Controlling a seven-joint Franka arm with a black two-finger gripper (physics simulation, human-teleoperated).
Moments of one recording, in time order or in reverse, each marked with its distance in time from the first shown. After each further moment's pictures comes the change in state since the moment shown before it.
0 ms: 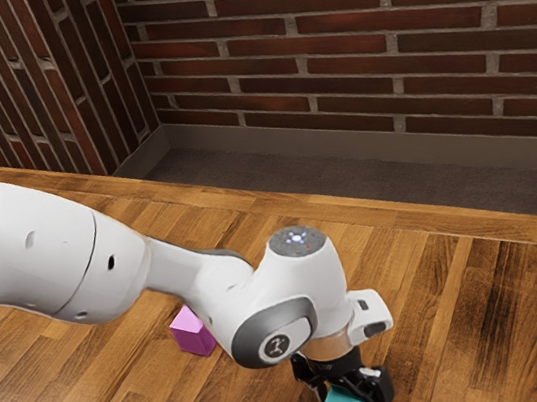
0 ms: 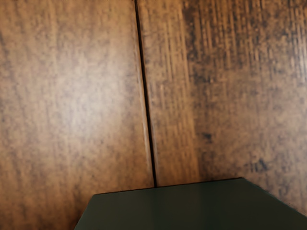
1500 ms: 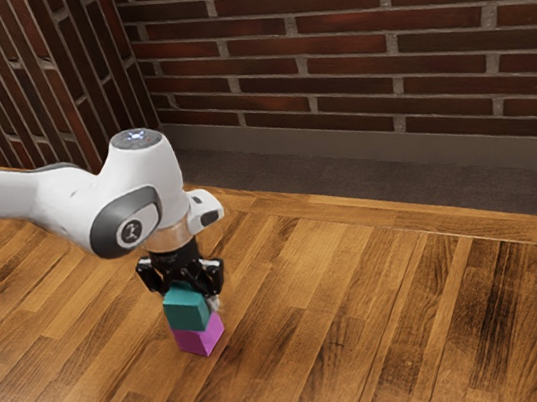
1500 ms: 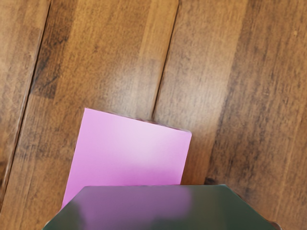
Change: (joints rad) arm 0.619 -0.299 -0.134 -0.094 0.163 -0.237 0.019
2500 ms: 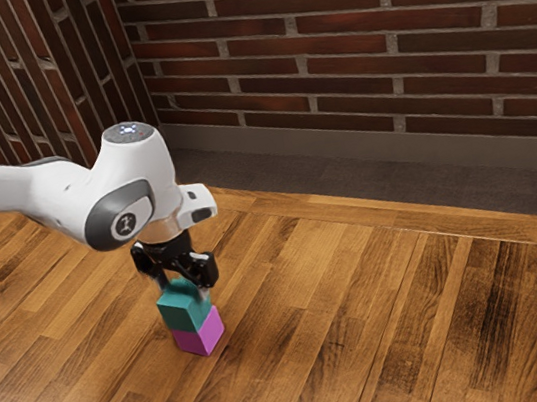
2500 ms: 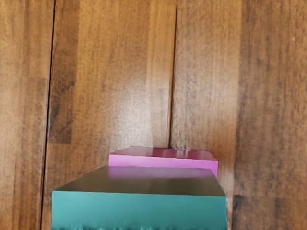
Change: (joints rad) arm 0.023 0.011 0.011 0.027 0.028 0.013 0.200
